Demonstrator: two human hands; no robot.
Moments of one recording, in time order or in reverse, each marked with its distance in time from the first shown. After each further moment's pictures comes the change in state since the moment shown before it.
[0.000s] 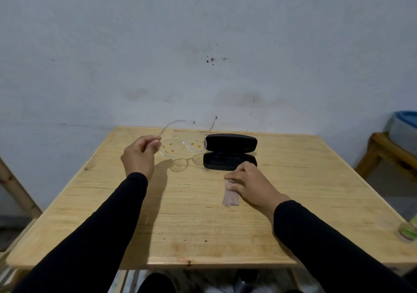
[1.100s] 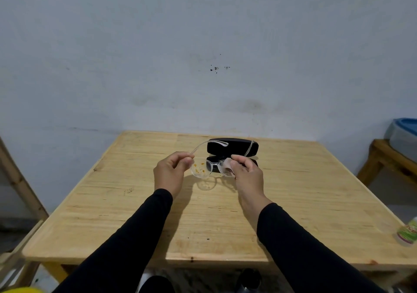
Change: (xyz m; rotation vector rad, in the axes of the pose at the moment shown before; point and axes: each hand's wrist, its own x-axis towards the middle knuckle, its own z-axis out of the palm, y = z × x) left_hand -0.053 0.005 0.022 -0.092 -0.231 -0.010; right_hand -0.005 -0.062 0.003 1.081 0.470 0.430
